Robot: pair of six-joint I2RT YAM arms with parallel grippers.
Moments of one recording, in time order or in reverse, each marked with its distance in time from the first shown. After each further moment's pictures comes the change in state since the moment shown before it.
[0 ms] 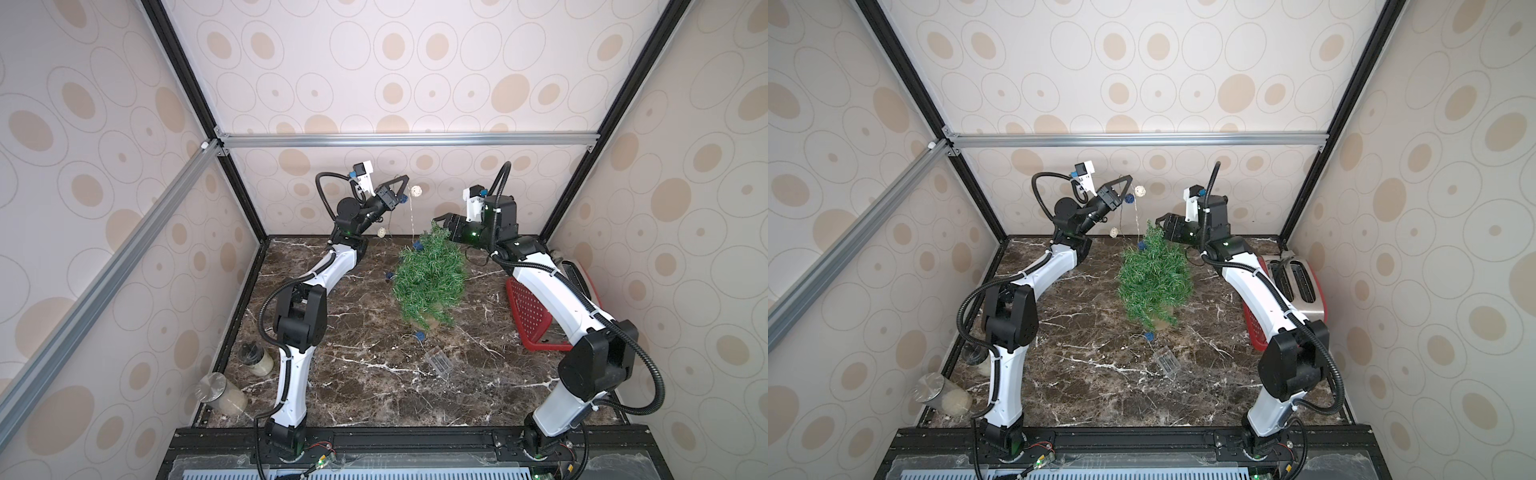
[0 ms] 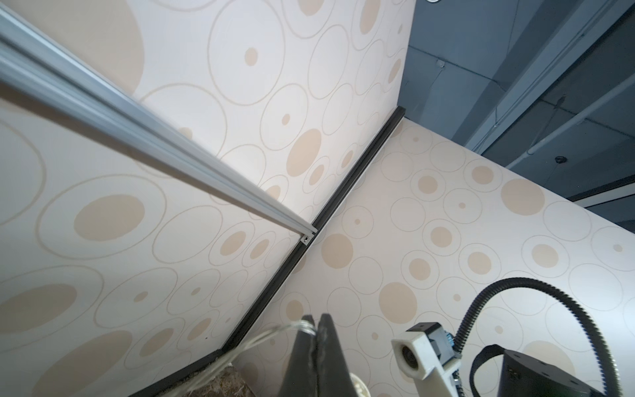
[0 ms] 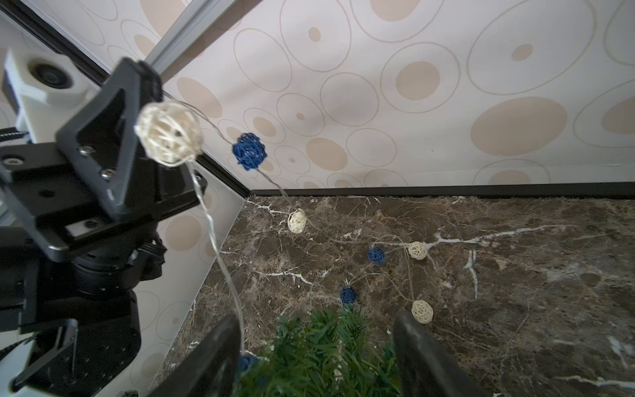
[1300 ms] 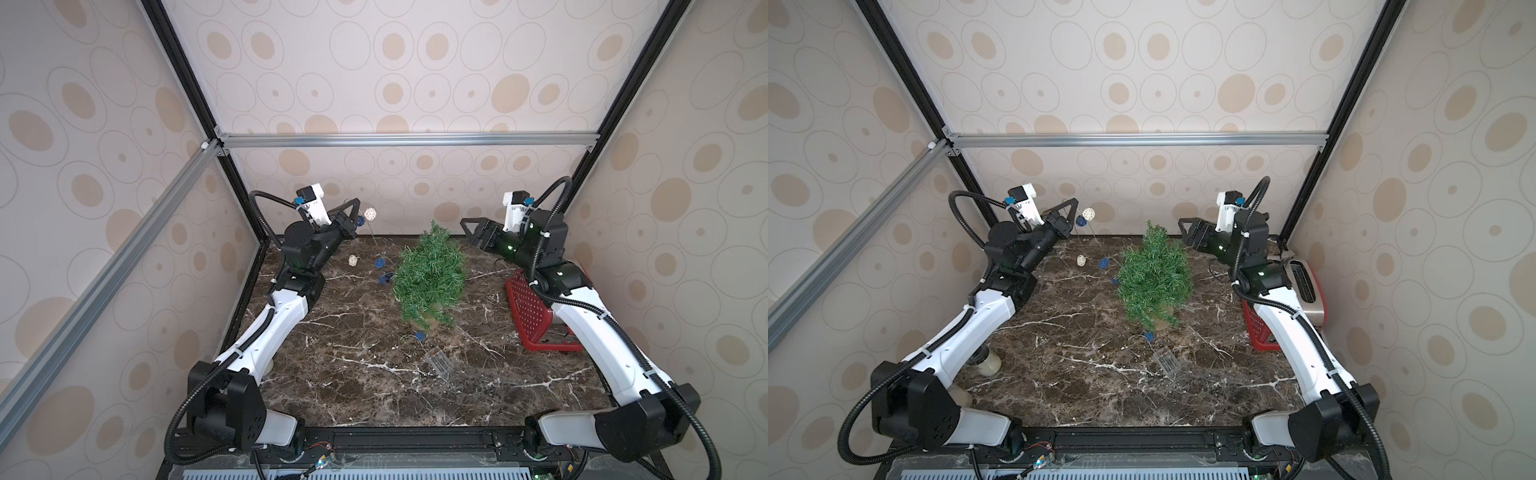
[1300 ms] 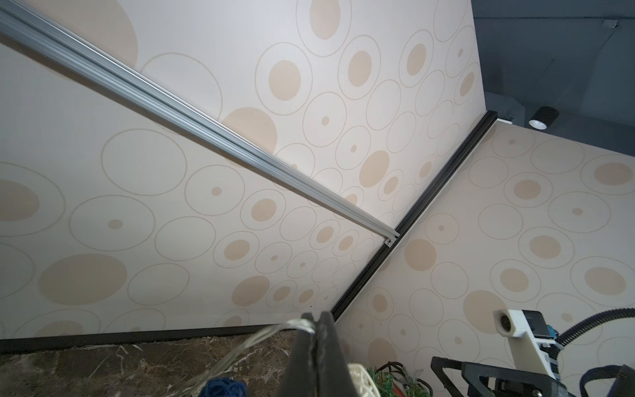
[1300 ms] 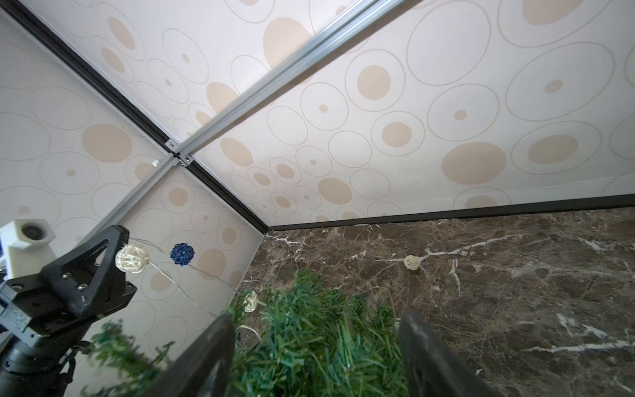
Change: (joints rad) left arm 0.073 -0.802 -0.727 -0.407 -0.283 0.345; right arm -0.071 -0.379 -0.286 0.100 -0.015 0.071
